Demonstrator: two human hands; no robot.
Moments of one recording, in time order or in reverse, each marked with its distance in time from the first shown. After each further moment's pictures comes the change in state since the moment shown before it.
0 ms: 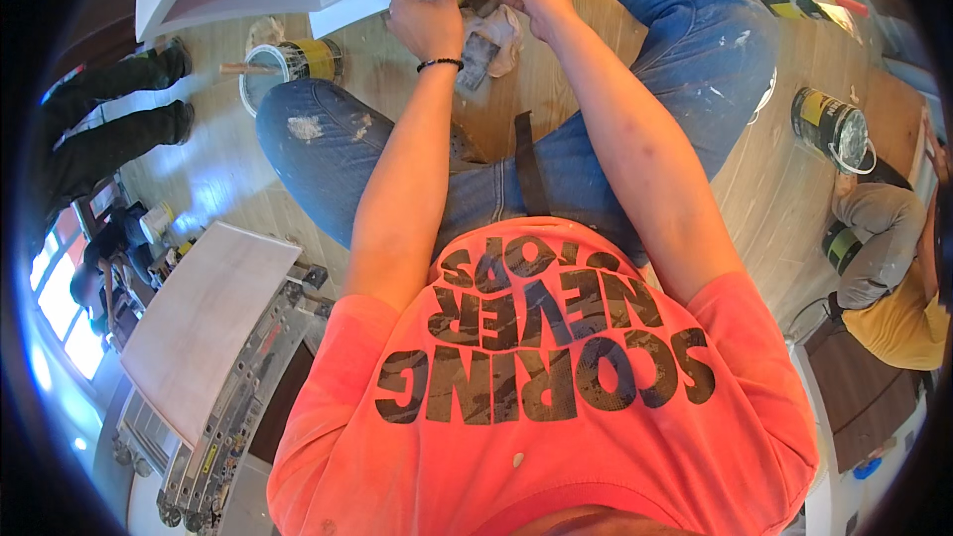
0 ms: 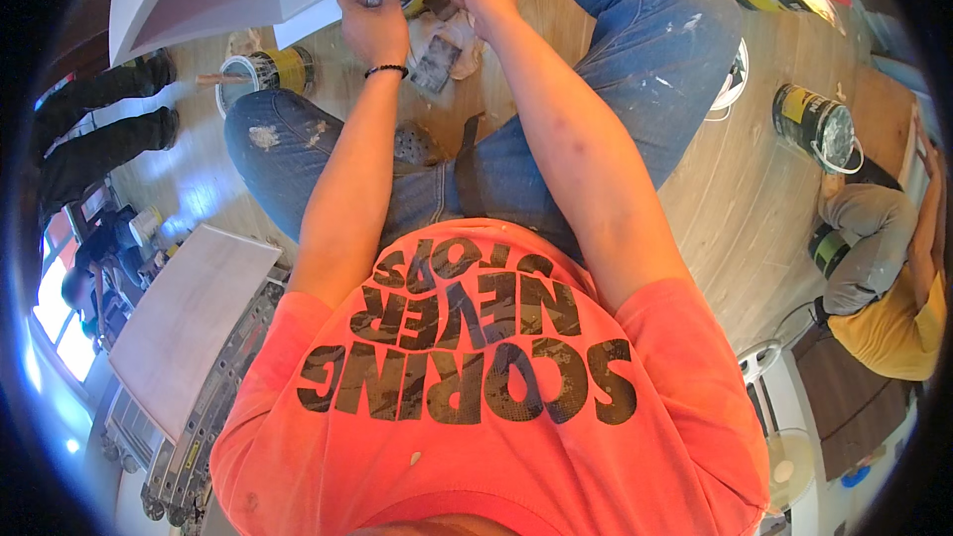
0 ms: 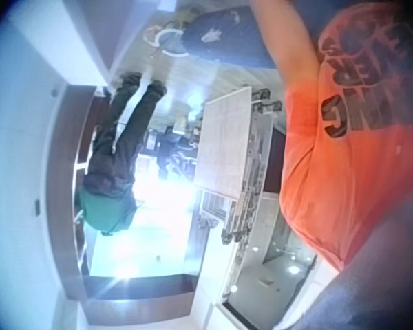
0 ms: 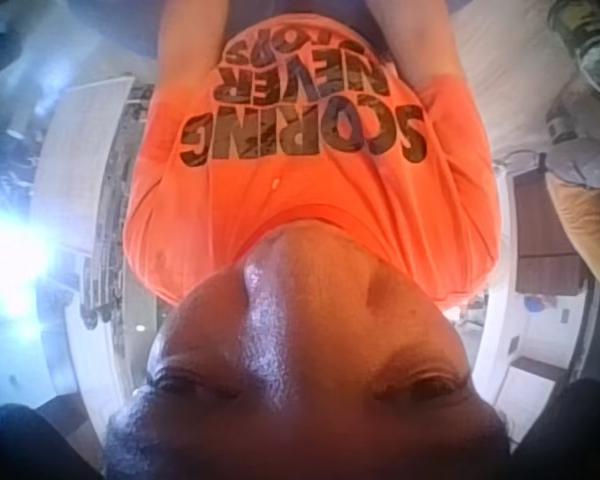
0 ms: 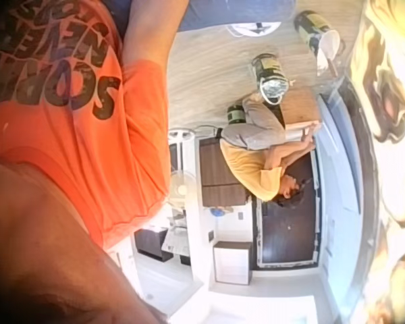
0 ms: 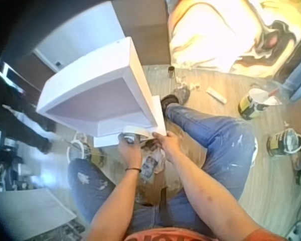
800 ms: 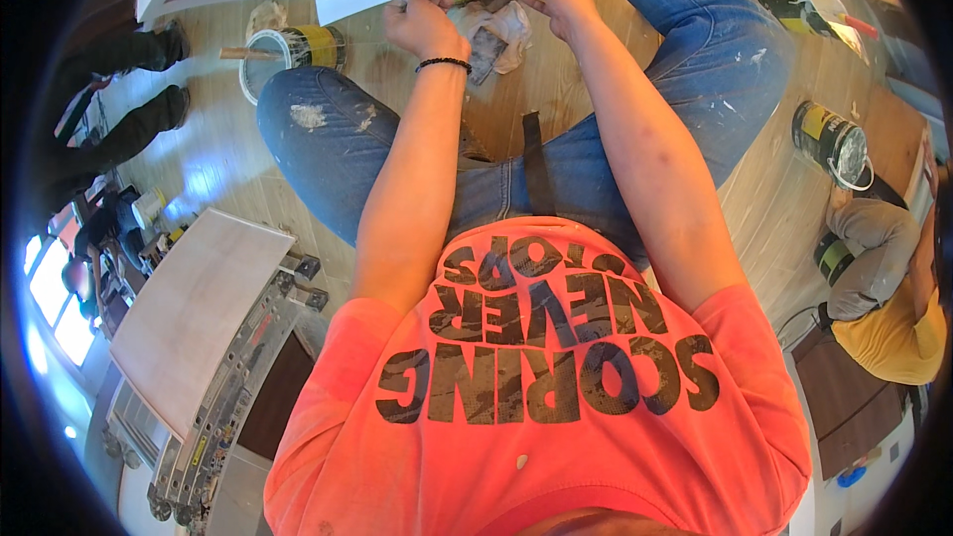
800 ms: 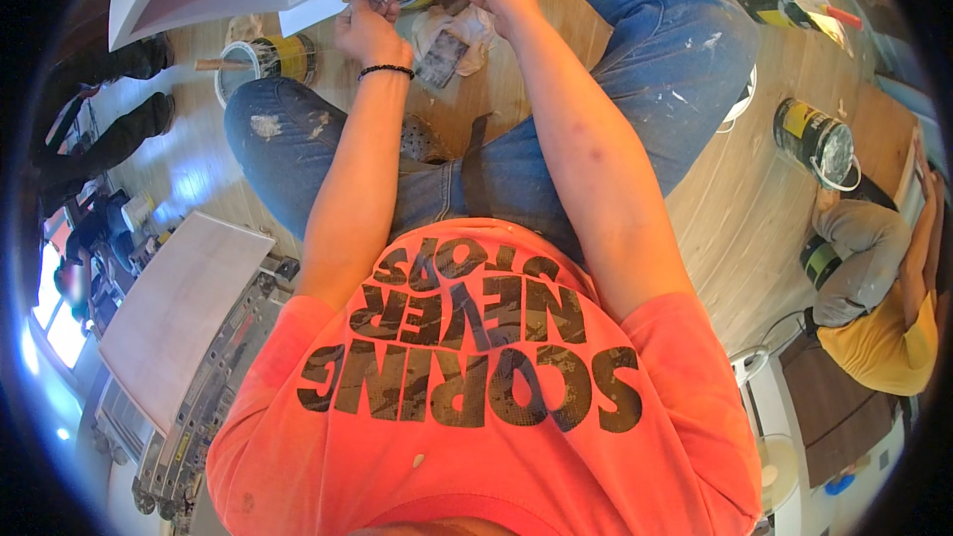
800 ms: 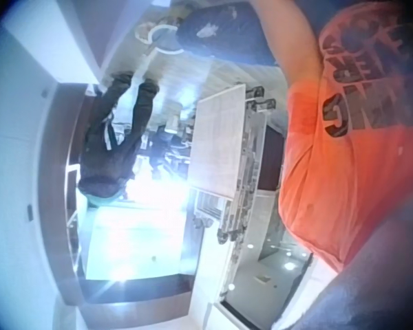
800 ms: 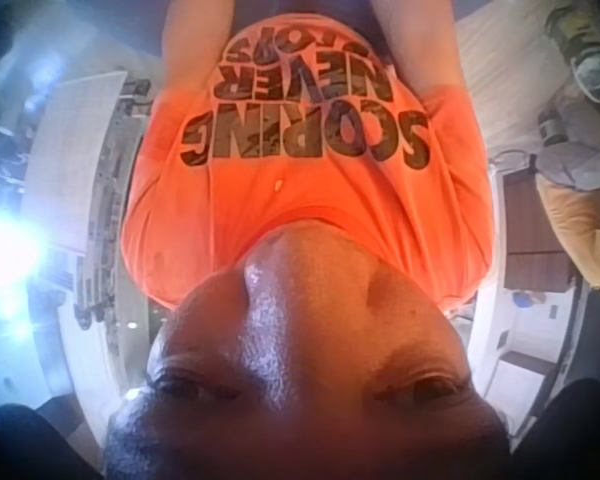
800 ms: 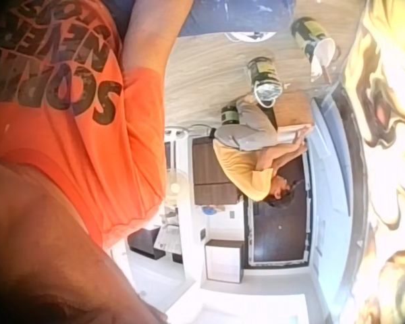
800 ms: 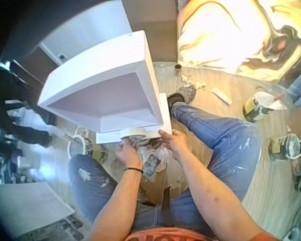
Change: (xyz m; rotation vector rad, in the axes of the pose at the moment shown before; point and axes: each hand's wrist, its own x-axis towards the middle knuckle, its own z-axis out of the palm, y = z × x) left_hand 0.000 0.009 -0.012 -1.048 0.082 -0.725; right_hand -0.003 -0.008 -0.006 -0.071 -0.007 0.019
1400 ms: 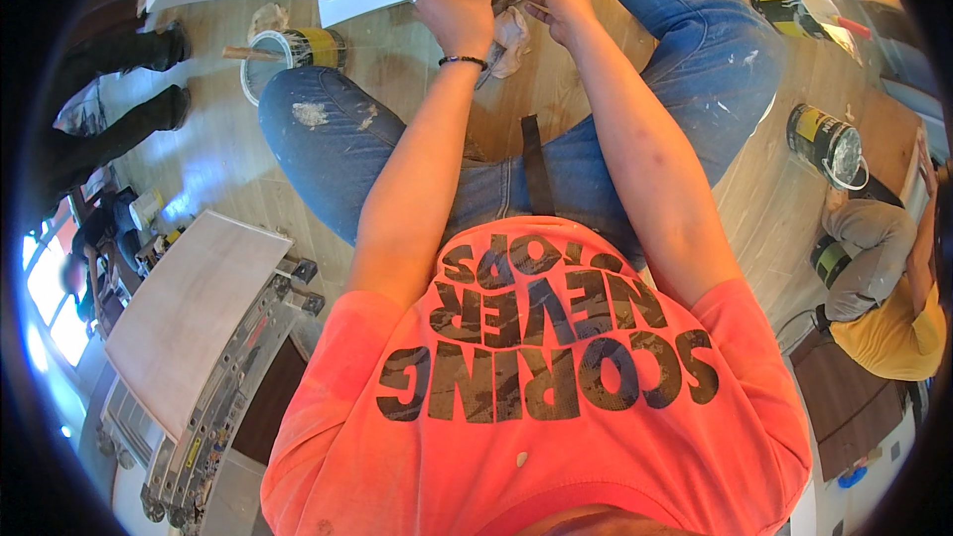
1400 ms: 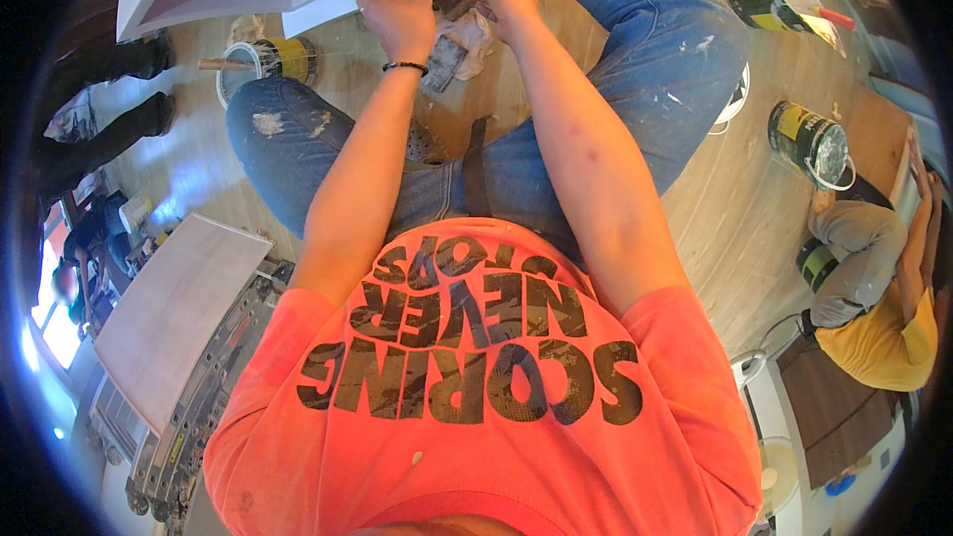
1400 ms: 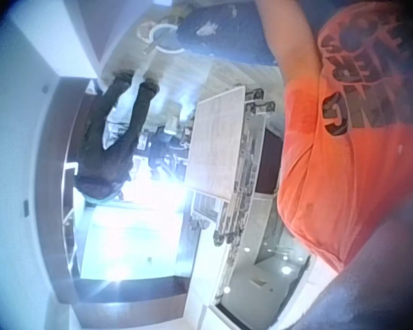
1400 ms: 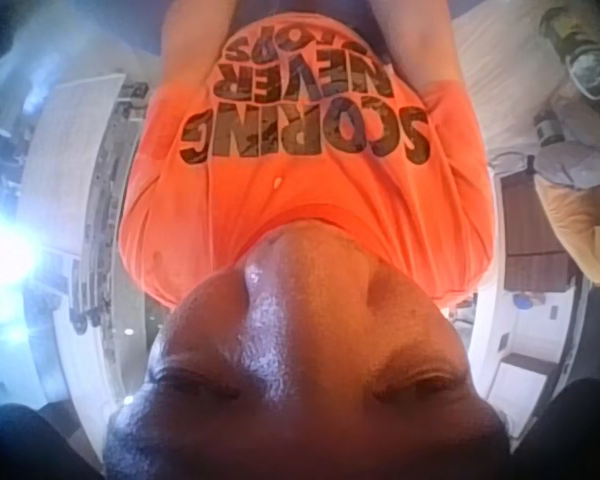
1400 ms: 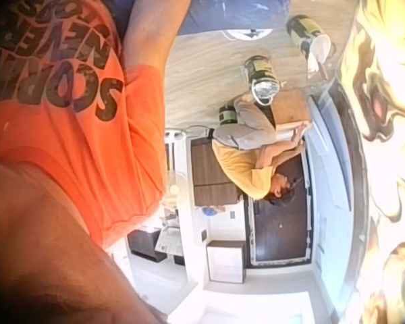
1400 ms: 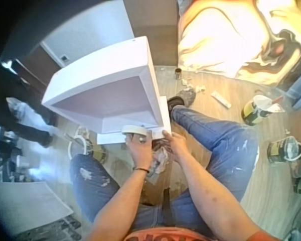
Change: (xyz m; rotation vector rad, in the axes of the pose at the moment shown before) left_hand -0.012 -0.009 0.012 0.974 -0.229 0.848; right_hand -0.008 -0.004 0.001 -0.019 0.038 0.037
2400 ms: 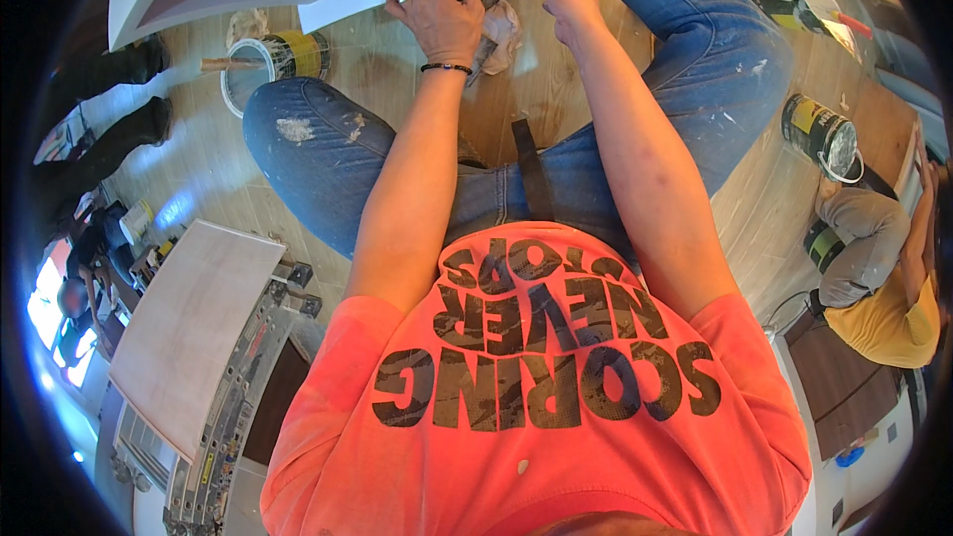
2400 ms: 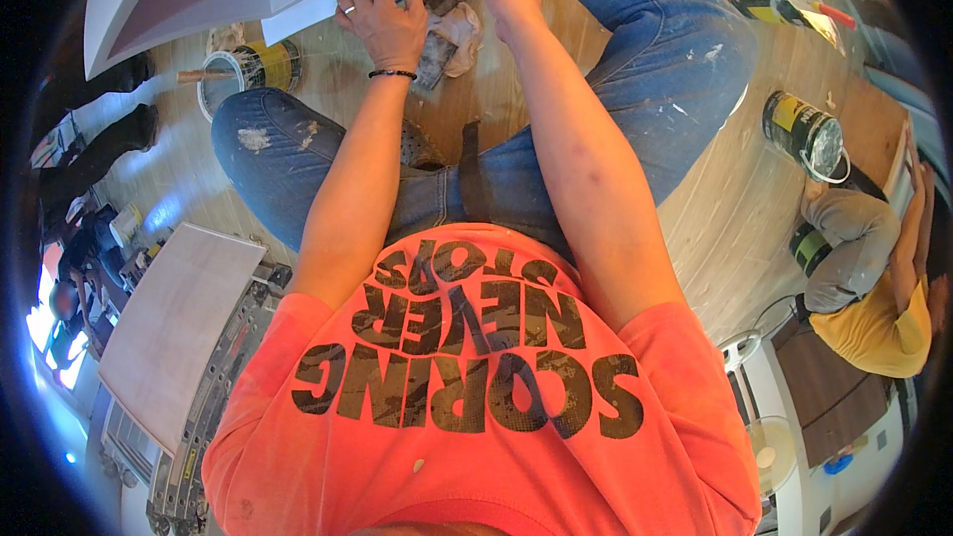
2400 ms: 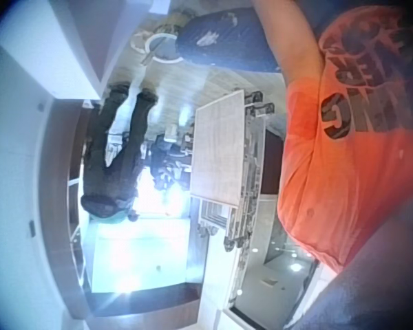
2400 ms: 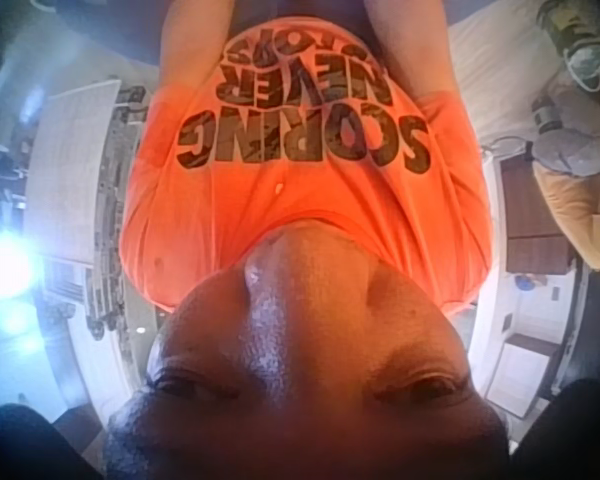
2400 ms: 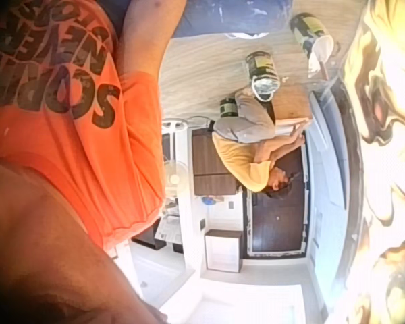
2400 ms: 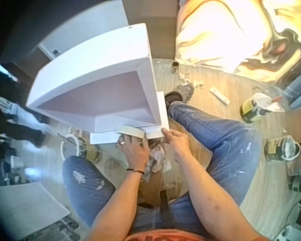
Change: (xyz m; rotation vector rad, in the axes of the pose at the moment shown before) left_hand -0.004 -0.039 0.015 0.276 0.009 0.318; right_hand -0.004 -0.011 -0.001 -0.127 0.097 -0.109
